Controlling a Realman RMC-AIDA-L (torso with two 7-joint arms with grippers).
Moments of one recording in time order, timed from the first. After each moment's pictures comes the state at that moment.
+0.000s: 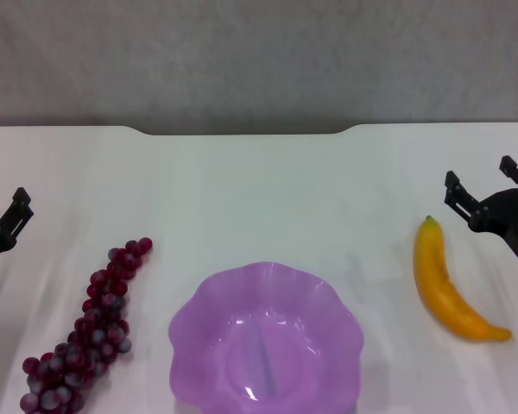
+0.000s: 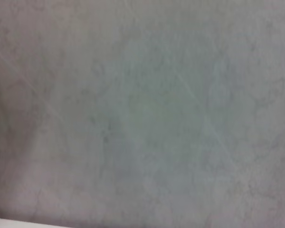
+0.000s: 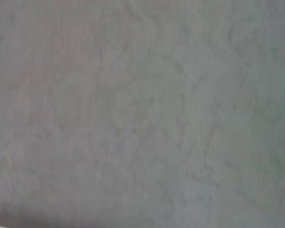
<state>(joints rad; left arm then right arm) -0.43 -2.05 1.24 0.08 -2.90 -1.08 2.61 0.46 2.01 0.80 0.29 -2.32 -0.95 0.06</state>
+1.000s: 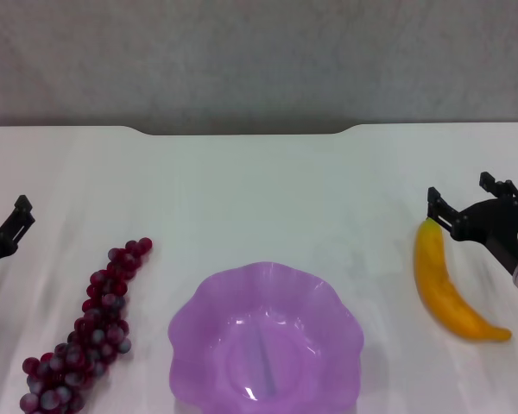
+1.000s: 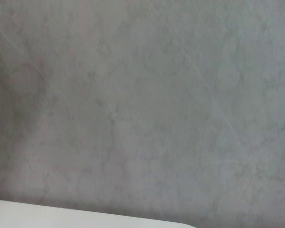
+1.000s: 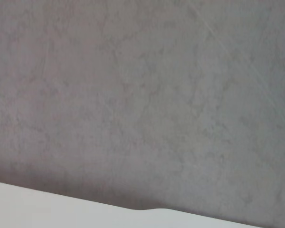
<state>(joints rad) -0.43 -2.05 1.25 0.08 -2.89 -1.03 2.61 0.49 2.00 0.81 0.35 -2.33 -0.76 0.04</state>
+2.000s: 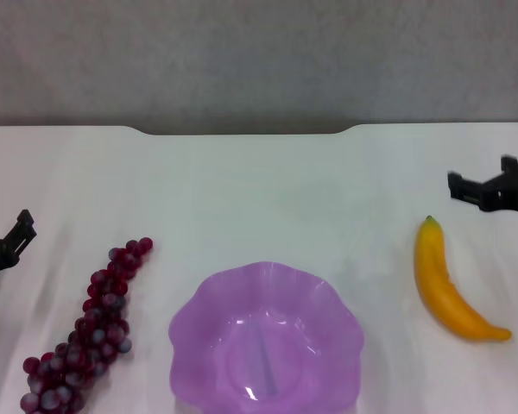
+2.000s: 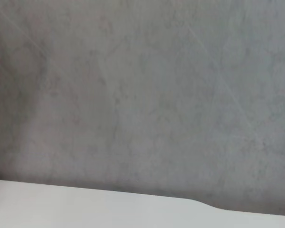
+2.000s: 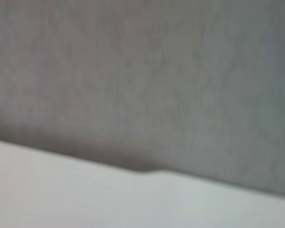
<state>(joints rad) -0.43 -2.04 1.26 0.08 -2.88 -0.97 2.62 0.18 2.00 1.52 1.33 -2.36 0.42 -0.58</state>
